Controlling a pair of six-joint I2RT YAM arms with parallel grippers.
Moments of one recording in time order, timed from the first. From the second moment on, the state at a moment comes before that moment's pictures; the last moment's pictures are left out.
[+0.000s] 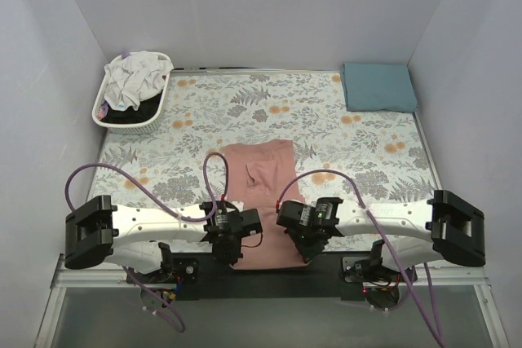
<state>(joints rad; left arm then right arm) -1.28 1.32 0.74 -0.91 -0.06 -1.23 1.28 1.34 0.73 -0.78 -0.05 0.68</state>
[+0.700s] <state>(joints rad) -0.86 1.28 1.16 -1.01 -0.10 -0.98 0.87 1.34 1.27 -1.08 -0.06 0.43</state>
